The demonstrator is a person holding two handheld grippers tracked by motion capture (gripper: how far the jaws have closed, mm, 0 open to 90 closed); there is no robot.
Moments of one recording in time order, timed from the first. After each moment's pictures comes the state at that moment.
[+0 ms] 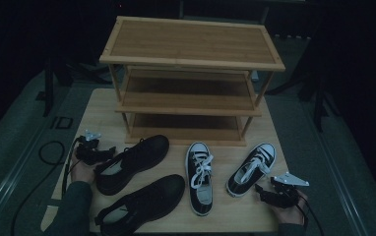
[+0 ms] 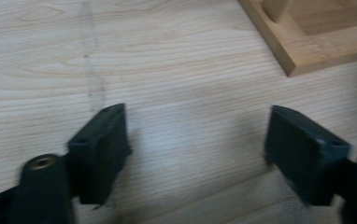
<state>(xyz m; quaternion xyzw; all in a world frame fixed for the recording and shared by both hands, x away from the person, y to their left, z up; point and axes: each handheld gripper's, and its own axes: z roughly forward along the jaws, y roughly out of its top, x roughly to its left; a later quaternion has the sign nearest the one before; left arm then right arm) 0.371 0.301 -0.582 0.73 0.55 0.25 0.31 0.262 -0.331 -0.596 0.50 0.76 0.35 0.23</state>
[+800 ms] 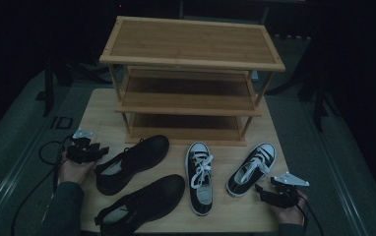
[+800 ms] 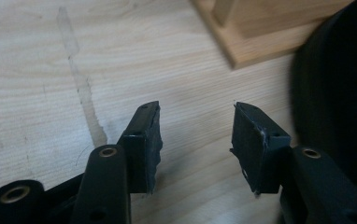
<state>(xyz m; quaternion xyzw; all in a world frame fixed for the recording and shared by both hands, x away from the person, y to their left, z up) 0.350 0.316 -0.541 0.76 0.52 0.19 0.34 0.262 -0.331 -0.596 0.50 0.75 0.36 0.23</state>
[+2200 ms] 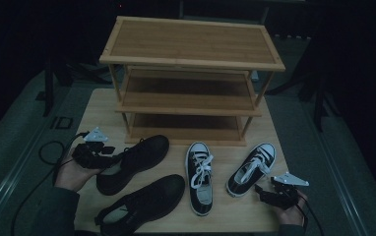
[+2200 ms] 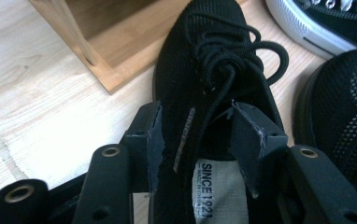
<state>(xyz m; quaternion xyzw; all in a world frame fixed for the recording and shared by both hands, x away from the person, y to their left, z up) 0.312 0.255 -0.478 0.86 0.38 0.14 0.32 0.263 -0.331 -0.597 0.50 0.76 0.35 0.23</state>
